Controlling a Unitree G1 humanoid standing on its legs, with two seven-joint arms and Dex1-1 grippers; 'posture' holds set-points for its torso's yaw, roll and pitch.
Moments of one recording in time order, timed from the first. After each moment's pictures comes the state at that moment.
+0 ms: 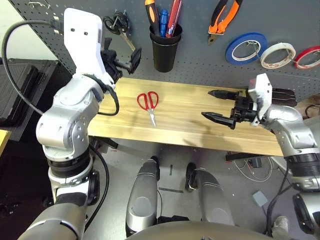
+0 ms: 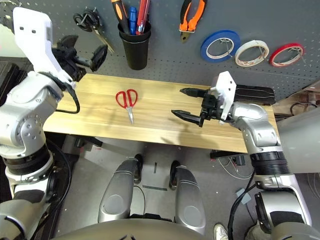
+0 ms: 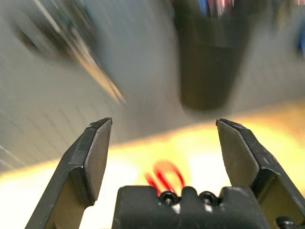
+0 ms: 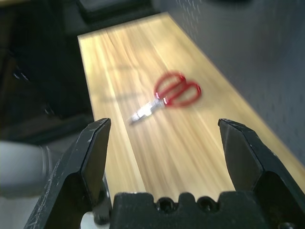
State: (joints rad) left arm -0.46 0.40 0.06 -0.60 -0.32 1.07 -0.17; right arm -0.39 -0.53 0.04 0.19 0.31 0.10 1.09
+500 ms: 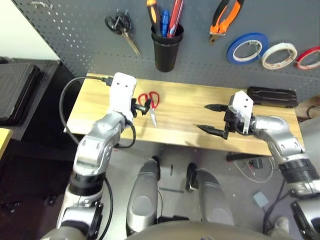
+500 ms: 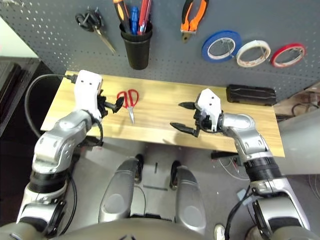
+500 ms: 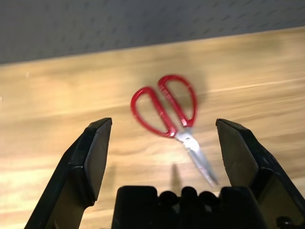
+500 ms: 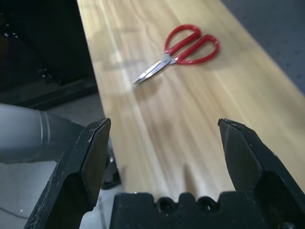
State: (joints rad) left arm -0.37 0.28 -0.06 -0.24 -0.14 0.88 -0.07; right arm -0.34 -0.51 0.12 0.20 0.20 0.08 1.04
